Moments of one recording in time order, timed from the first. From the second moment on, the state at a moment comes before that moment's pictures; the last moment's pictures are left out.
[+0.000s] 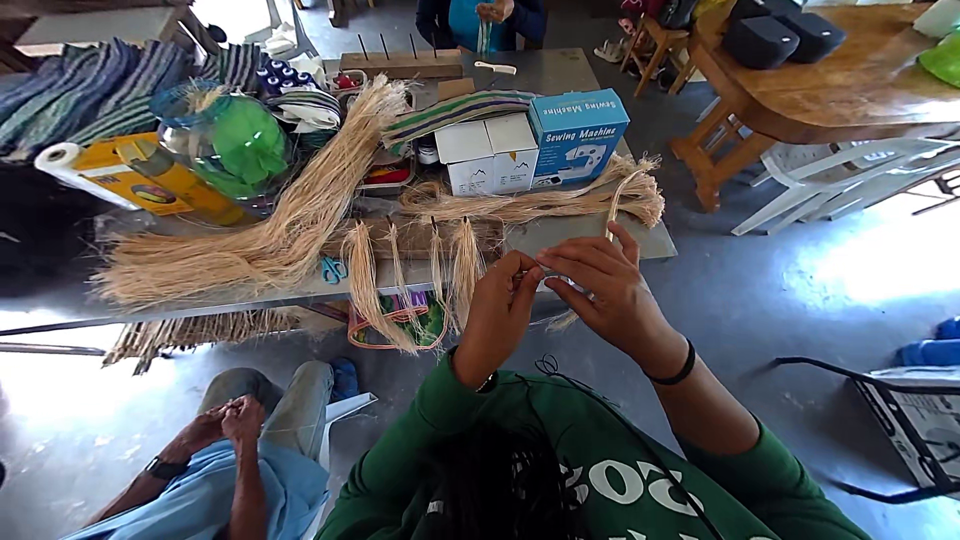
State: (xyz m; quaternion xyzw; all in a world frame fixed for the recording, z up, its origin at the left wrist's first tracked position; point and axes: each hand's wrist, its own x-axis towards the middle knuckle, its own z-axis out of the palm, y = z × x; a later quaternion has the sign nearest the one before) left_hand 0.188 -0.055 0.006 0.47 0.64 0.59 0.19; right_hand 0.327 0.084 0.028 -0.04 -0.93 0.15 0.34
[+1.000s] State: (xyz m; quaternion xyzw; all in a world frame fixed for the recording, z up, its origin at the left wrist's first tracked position) left_hand 0.205 -0.038 0.005 0.45 0.55 0.65 0.26; right_hand 0.330 0.096 0.037 -0.07 -0.92 0.14 0.36
